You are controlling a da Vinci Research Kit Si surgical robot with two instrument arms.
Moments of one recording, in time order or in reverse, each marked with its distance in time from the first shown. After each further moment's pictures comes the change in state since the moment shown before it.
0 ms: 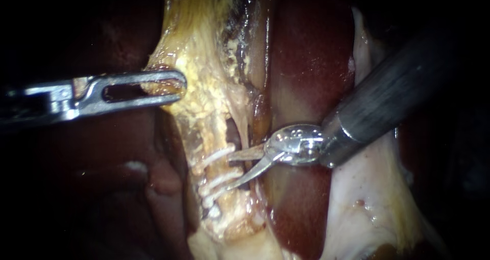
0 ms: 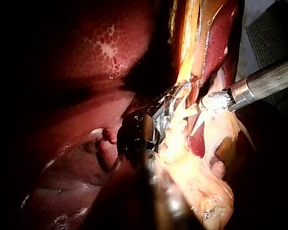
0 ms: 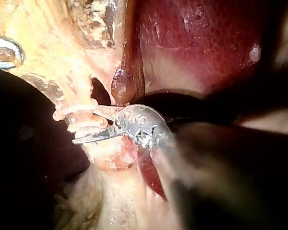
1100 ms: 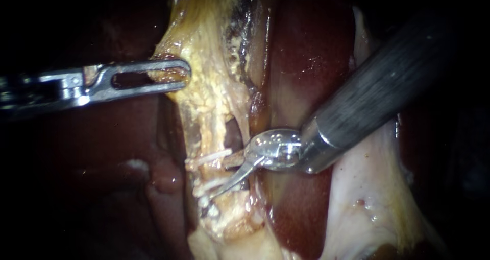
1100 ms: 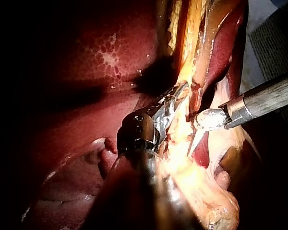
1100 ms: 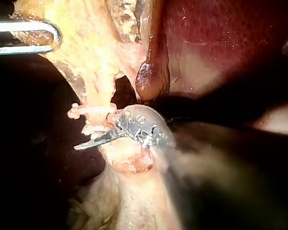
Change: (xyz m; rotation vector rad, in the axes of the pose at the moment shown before) right arm 0.000 0.001 0.004 0.095 -0.002 0.025; left arm -0.001 0.003 0.003 -0.011 -0.012 -0.001
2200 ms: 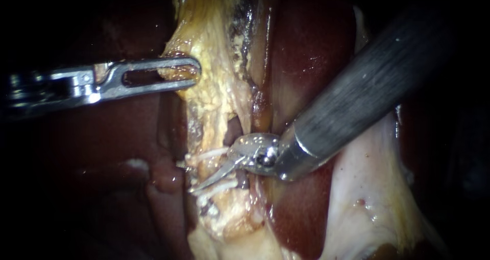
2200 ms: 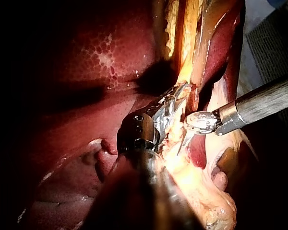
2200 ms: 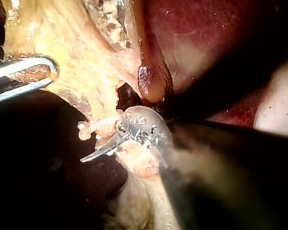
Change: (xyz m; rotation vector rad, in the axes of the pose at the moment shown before) right arm 0.000 0.001 0.001 0.017 0.098 0.201; left arm 0.000 0.000 0.001 -0.005 -0.004 -0.002
